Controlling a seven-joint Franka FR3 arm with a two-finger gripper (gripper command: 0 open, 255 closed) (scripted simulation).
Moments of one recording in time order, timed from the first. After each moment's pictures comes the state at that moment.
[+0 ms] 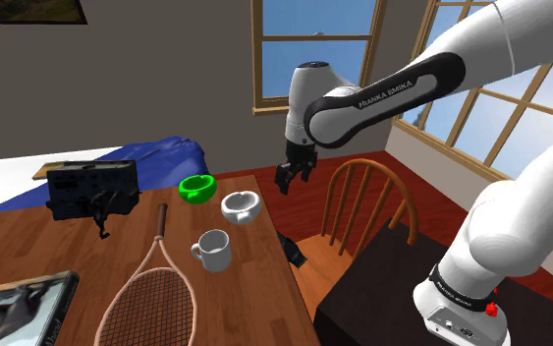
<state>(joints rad) 0.05 -0.25 0.23 -2.41 0.06 2.23 0.26</state>
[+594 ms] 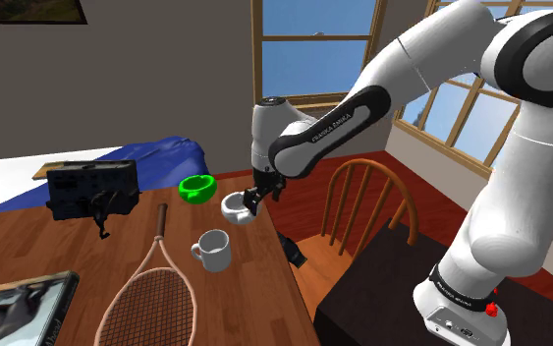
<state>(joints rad) 0.08 0.10 0.30 -2.24 -0.06 2.40 0.44</state>
